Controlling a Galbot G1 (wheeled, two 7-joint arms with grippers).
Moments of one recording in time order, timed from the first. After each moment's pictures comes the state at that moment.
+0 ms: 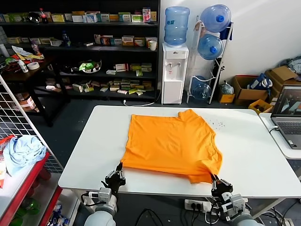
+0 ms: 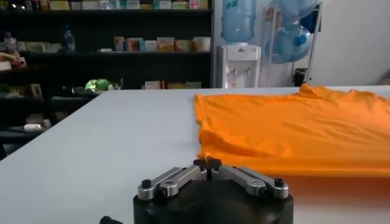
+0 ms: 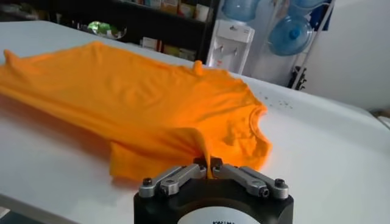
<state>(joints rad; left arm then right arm) 1.39 -1.39 -0.30 -1.76 -0.13 0.11 -0.17 -1.60 1.22 0.59 1.96 0.05 -0.27 -0.07</state>
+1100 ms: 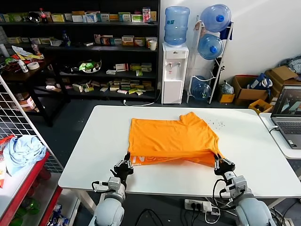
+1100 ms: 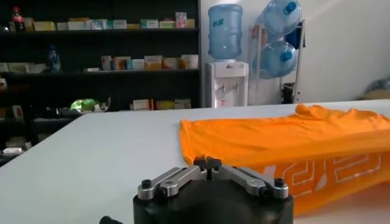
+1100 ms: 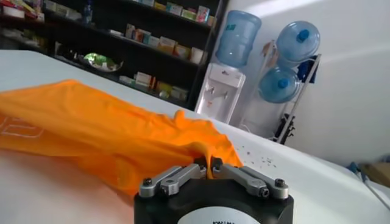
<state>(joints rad) 1.19 -1.42 -0.23 -1.59 -0.10 0.07 -0.17 -1.27 1.11 0.50 1.69 0.13 -0.14 -0.08</state>
